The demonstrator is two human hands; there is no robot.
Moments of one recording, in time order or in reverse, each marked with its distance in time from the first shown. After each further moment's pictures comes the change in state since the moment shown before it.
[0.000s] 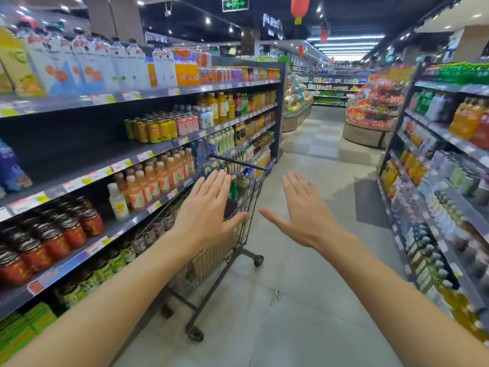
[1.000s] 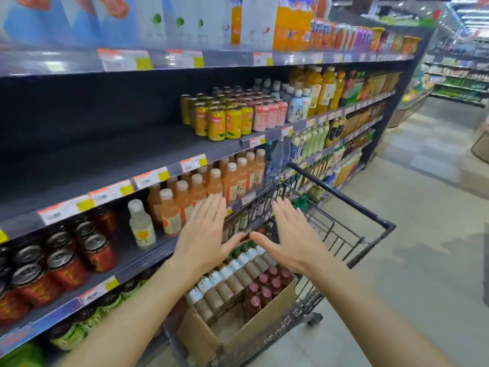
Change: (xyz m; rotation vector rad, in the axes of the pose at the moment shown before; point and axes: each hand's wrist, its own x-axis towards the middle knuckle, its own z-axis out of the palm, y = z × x) left_hand 0.223 -0.337 0.313 0.014 -0.194 -0.438; right_hand 0.502 -0.076 0.305 0.192 -0.309 -0.348
